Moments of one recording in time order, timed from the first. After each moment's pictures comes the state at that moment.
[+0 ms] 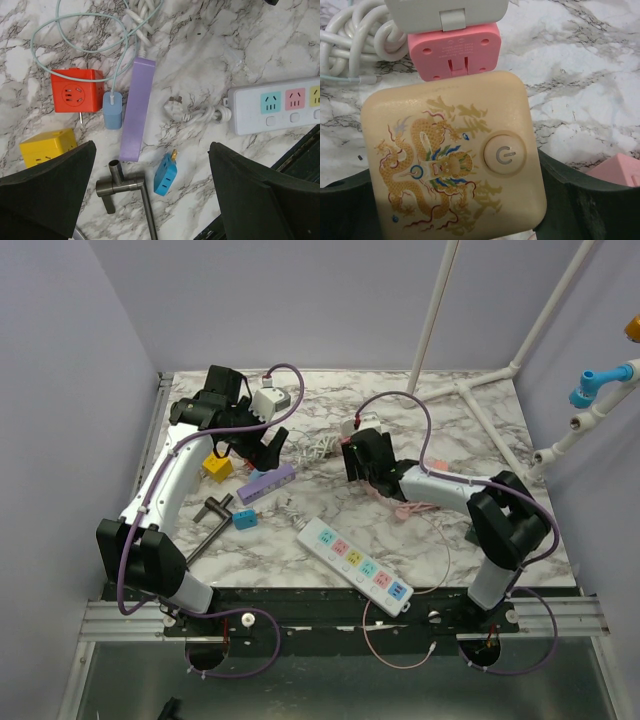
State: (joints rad) left arm -0.24 1.51 1.51 -1.00 0.42 0.43; right arm 0.69 1.76 1.07 -0.03 0.44 0.22
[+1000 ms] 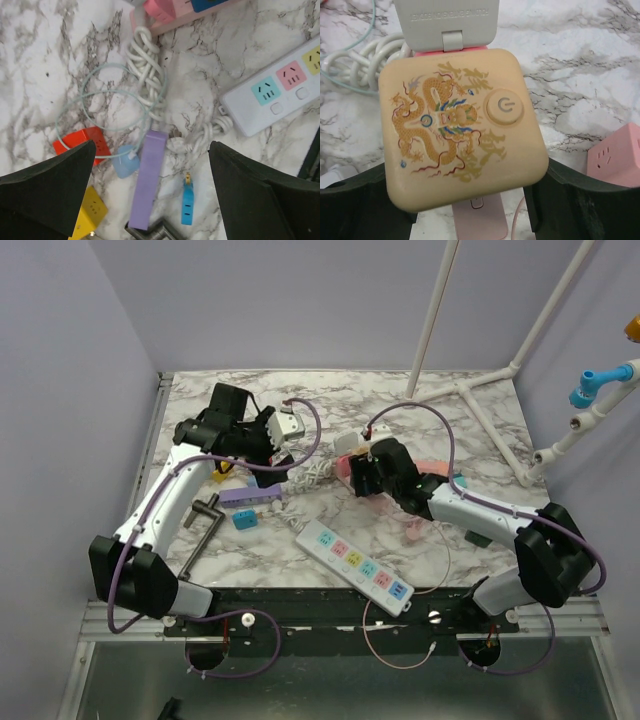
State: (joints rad) left arm -0.30 1.44 1.38 -0.89 0.59 0.71; right arm 0.71 1.46 0.86 -0.03 0.26 0.20
